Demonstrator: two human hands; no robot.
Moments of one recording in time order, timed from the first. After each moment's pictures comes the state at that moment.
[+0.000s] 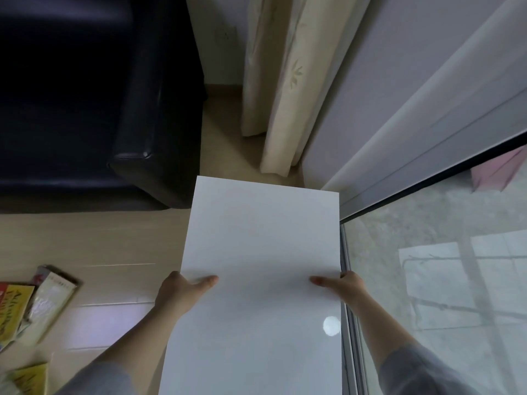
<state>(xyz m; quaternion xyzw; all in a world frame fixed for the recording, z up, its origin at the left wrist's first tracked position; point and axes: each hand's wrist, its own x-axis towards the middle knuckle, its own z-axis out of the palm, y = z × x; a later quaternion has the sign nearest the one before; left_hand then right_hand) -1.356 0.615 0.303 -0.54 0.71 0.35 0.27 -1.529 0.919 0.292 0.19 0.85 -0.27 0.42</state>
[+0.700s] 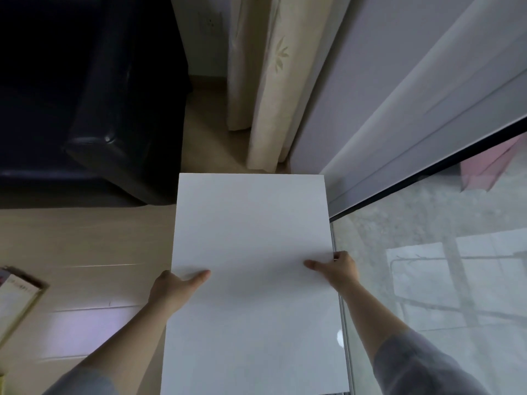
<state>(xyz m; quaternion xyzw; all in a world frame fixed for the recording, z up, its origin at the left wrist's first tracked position) -1.381 0.644 0.259 -0.55 0.70 0.37 0.27 -1.564 0.917 0.274 0.17 0.89 -0.24 0.34</state>
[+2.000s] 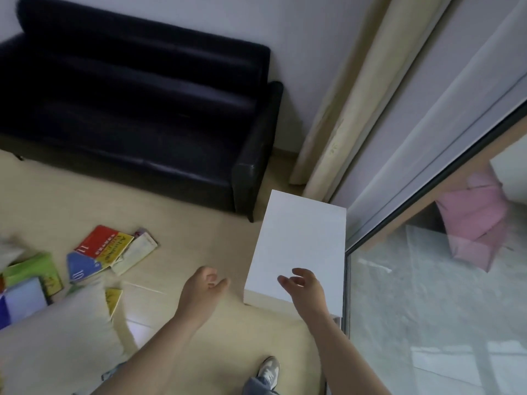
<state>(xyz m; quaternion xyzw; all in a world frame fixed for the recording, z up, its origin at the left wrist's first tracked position) -1.075 0.753 0.597 -0.52 0.69 0.50 -0.05 -1.221 0.901 0.610 -0.05 0.83 -0.41 0.37</state>
